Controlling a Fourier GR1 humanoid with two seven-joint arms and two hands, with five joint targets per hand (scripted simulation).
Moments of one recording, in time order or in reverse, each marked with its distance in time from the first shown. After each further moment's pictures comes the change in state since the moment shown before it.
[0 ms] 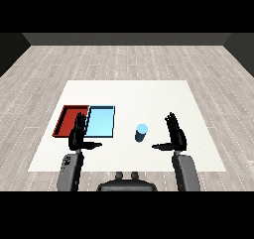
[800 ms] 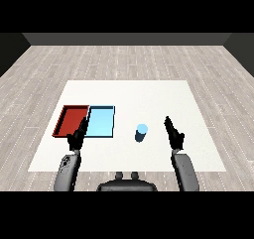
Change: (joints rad) left arm 0.013 0.072 -0.041 0.044 -0.090 0.062 0.352; right arm -0.022 -0.041 0.048 0.103 0.164 -0.156 0.211
